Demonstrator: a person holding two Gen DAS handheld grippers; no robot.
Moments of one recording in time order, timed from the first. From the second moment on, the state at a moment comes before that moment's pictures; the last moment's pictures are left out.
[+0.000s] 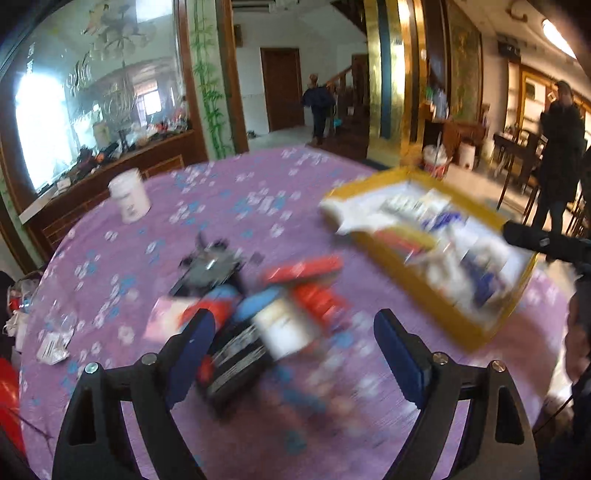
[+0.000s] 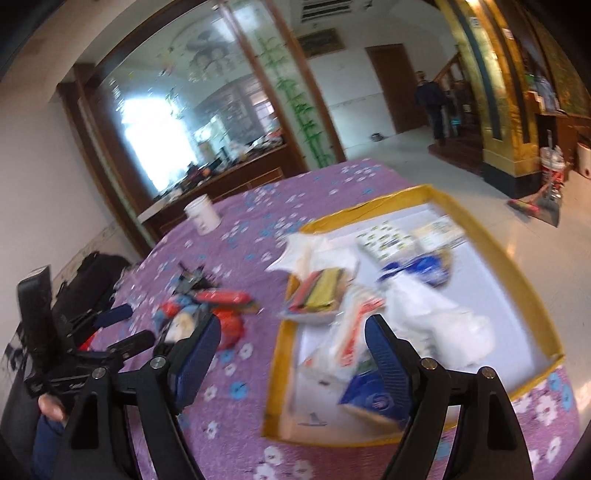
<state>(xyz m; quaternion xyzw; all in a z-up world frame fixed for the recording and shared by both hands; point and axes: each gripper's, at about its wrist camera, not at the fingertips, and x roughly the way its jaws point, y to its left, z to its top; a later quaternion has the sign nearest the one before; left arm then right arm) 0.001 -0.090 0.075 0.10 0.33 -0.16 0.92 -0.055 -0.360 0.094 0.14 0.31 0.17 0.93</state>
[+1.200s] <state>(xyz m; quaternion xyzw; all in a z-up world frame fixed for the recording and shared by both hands) 0.025 -0.090 0.021 0.12 0.42 -0.18 0.88 -0.053 -0.287 0.052 0.08 0.33 0.26 0.91</state>
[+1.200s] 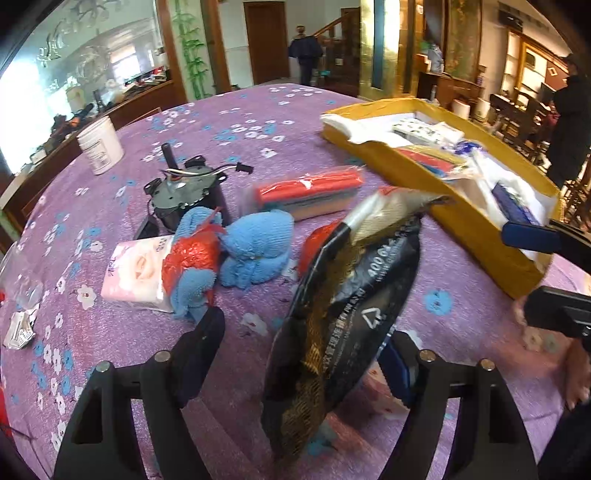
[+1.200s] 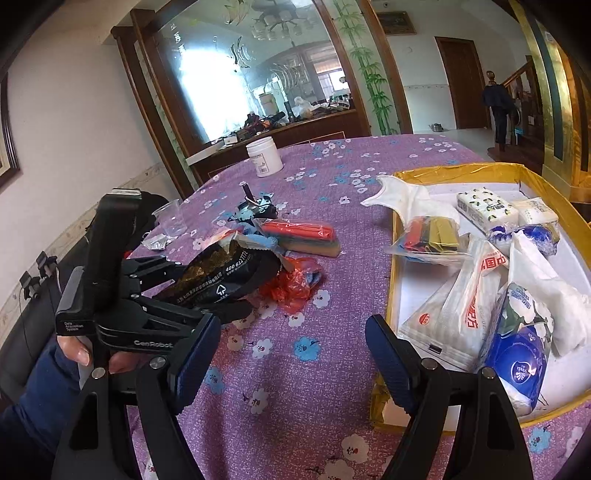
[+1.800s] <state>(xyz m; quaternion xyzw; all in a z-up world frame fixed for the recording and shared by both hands) 0.023 -0.024 0.062 -0.03 0.35 -0.13 0.93 0.031 -0.204 0.045 -0.03 0.41 0.20 0.89</state>
